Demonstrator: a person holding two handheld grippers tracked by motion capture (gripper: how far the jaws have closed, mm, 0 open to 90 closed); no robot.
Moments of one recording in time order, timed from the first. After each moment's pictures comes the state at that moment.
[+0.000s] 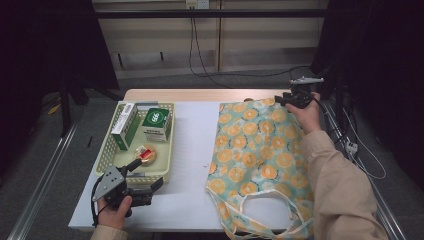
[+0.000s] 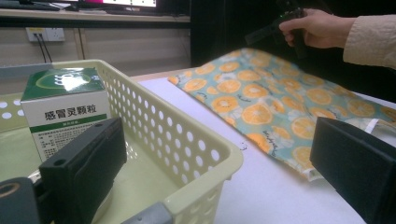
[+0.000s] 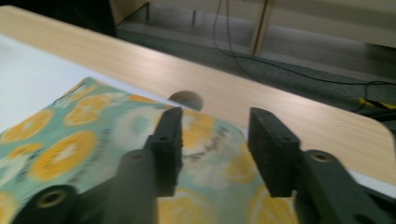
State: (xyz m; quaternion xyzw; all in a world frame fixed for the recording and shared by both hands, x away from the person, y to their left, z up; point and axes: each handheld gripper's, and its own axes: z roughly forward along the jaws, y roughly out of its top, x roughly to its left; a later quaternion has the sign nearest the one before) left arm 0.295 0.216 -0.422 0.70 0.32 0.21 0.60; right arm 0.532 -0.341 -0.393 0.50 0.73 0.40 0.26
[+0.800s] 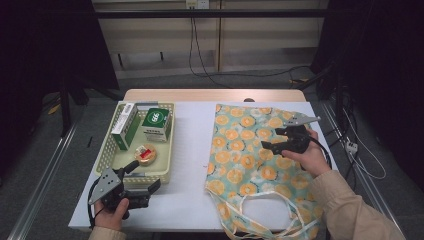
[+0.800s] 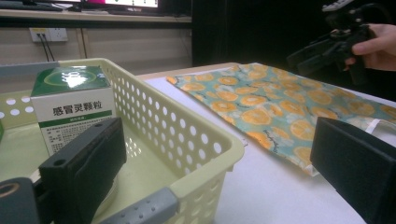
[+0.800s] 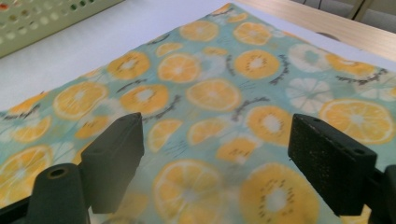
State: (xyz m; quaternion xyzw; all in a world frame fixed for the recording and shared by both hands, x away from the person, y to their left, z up) left arm 0.291 0.223 -0.423 0.70 0.32 0.21 0.60; right arm 0.399 -0.293 -0.410 0.40 0.80 0.42 0.17
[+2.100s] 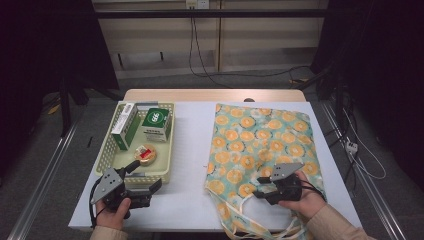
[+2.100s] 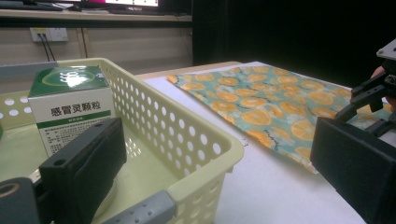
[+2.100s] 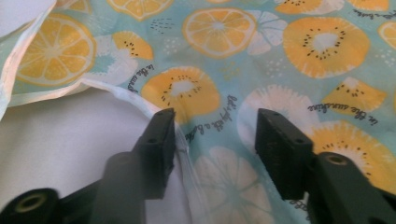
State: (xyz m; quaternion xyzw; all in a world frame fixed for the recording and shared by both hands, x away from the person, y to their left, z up) left arm 0.292 0.220 -0.422 0.70 0.32 0.21 0.60; right arm 0.303 -0.253 -0.455 0.25 0.88 0.38 0.09
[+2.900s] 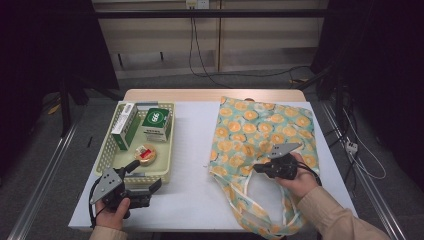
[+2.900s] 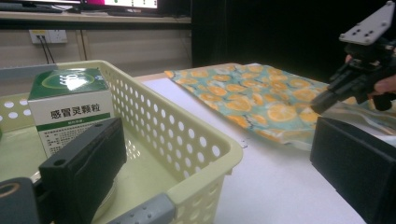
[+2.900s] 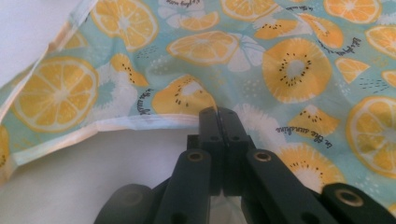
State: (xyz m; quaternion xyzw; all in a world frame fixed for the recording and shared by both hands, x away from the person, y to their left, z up) left arm 0.292 0.220 -0.422 0.70 0.32 0.21 0.60; right arm 0.355 -0.256 -0.441 0.30 0.87 0.39 0.11
